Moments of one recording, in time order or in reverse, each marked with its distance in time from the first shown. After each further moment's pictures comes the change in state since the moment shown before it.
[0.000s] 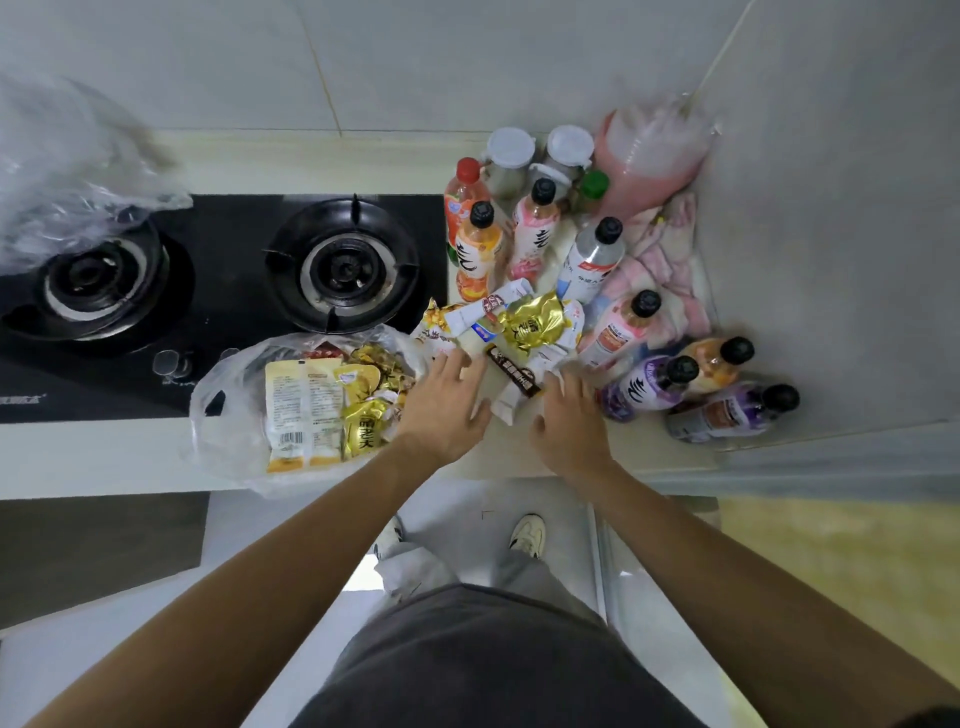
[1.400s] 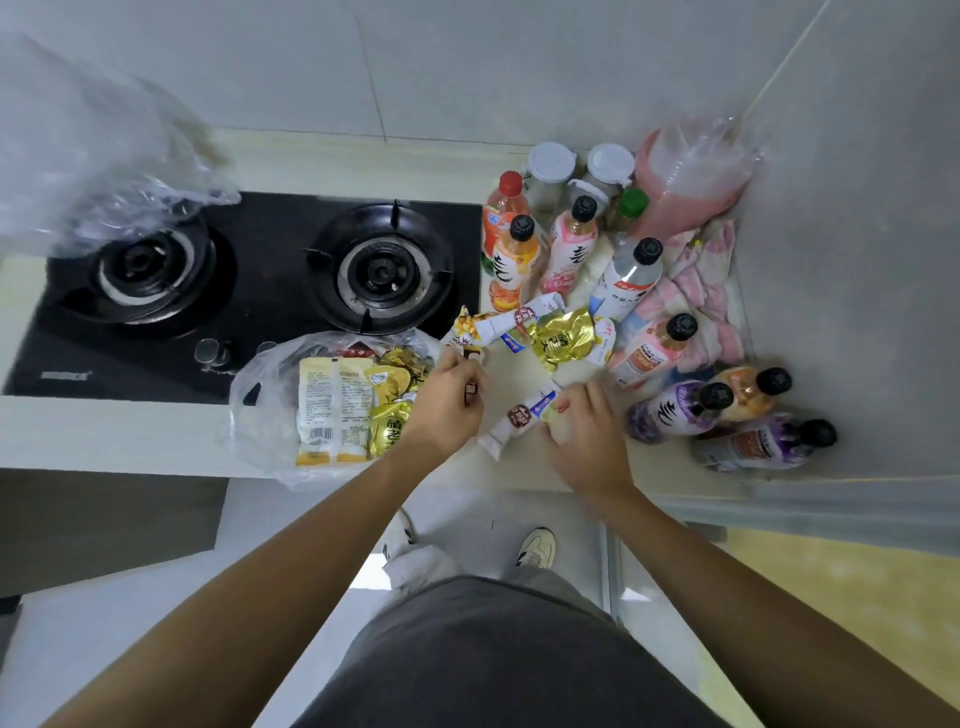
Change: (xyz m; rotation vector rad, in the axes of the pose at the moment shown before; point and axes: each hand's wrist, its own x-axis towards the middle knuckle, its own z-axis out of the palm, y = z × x) left_hand -0.006 -0.028 -0.011 -0.538 0.167 -0.201; right_hand -0.006 -0.013 -0.007 0.301 0.257 -0.181
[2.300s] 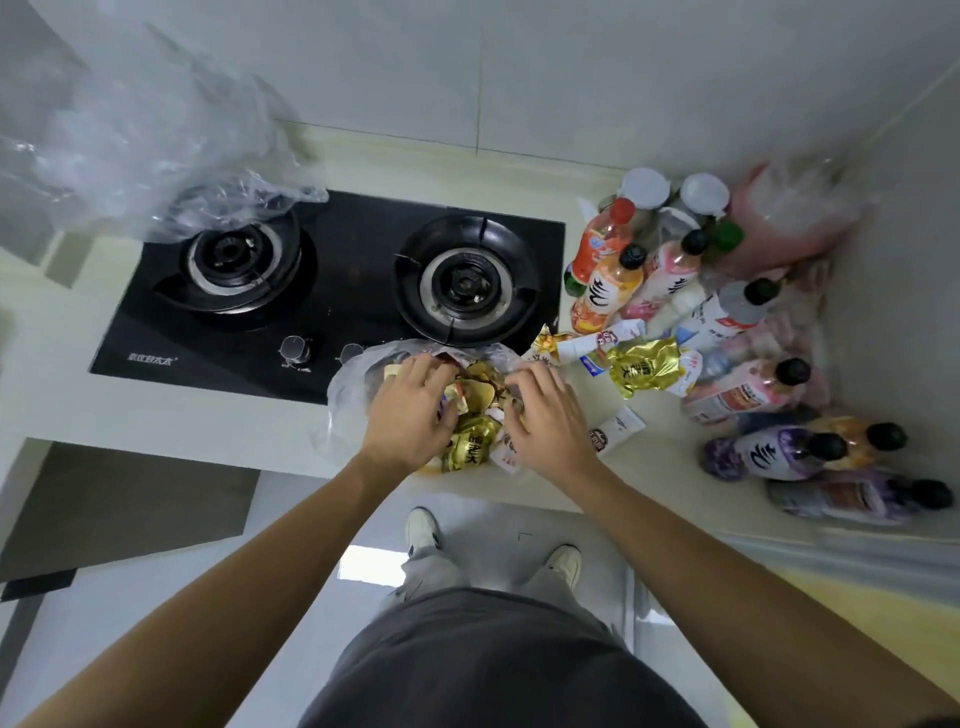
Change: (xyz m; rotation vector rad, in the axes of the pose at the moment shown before) left_hand -0.028 -0.102 -0.107 0.461 0.085 0.067; right_hand 0.057 -0.121 0.083 -0.103 -0.160 -0.300
